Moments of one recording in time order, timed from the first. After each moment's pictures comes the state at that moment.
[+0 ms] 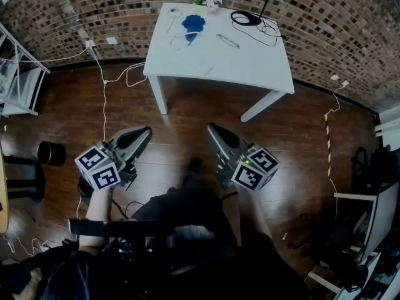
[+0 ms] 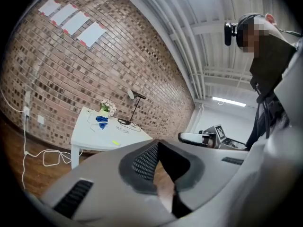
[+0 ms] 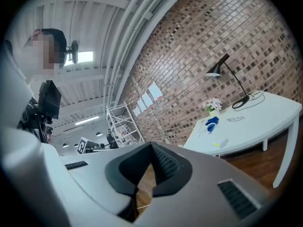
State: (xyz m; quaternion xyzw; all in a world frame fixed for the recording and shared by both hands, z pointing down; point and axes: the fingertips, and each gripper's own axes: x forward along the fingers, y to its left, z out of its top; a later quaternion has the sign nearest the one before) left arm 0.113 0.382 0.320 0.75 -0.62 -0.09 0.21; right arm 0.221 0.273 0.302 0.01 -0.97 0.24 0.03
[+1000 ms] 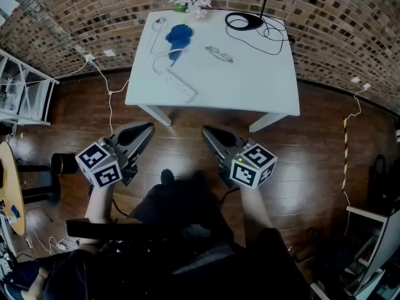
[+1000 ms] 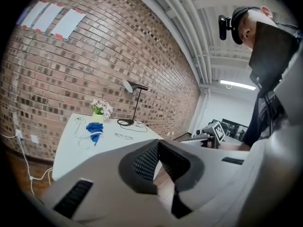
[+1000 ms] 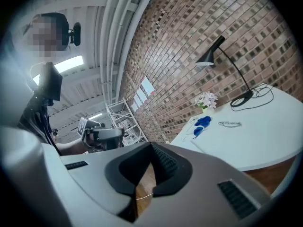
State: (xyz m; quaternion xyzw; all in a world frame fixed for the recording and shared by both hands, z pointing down) left arm 0.092 0.156 0.312 0.75 -0.63 0.01 0.22; right arm 0.187 0.071 0.351 -0.05 -0.96 0.26 0.07
